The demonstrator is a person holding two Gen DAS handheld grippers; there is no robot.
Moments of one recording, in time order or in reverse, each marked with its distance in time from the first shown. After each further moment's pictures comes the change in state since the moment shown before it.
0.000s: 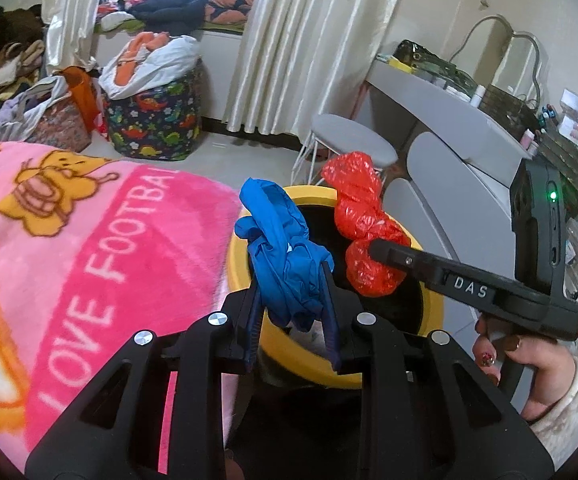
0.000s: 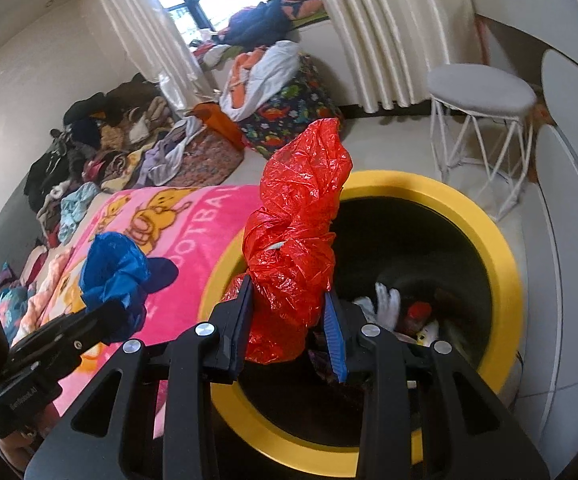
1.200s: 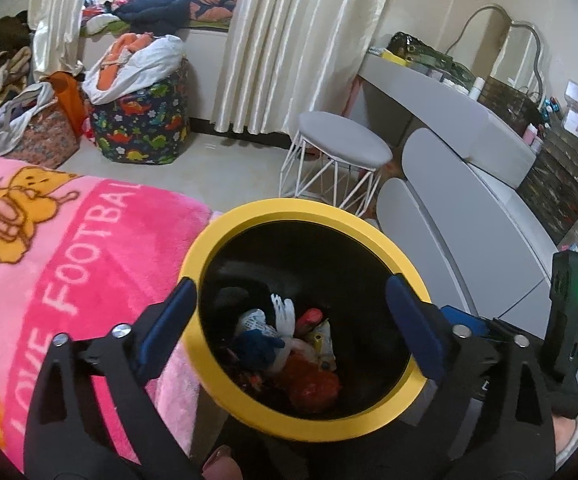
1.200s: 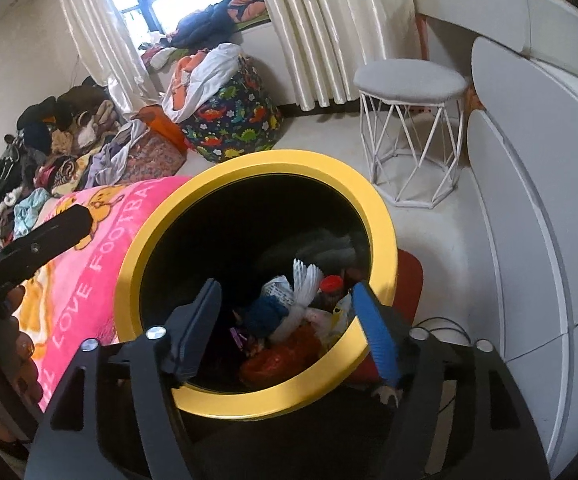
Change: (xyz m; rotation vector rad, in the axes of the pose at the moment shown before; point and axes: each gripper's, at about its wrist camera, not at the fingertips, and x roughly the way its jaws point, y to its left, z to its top) left arm 0.039 -0.030 0.021 0.011 0.005 0.007; right arm -0.032 -0.042 -0.030 0.007 -0.023 -0.191
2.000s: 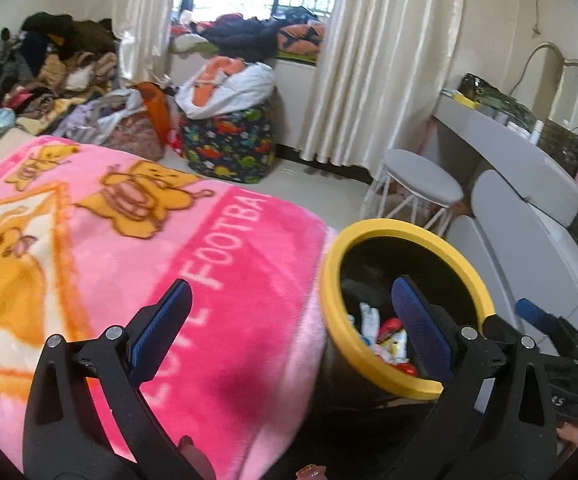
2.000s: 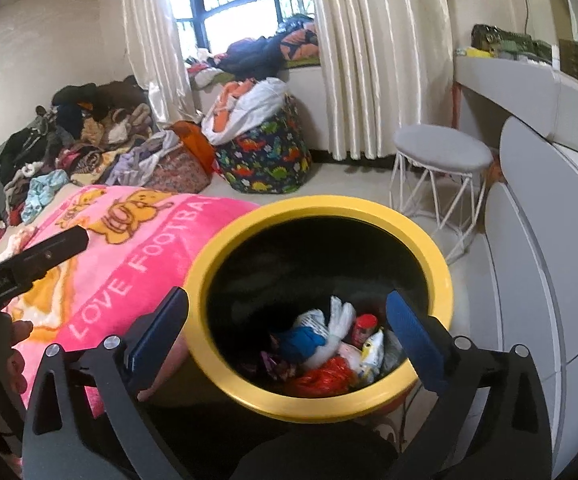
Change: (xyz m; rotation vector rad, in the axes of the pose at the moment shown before) left arm -0.089 0.066 -0.030 -0.096 -0.129 0.266; right arm -0.031 0.077 -0.017 -0.177 -0.184 0.017
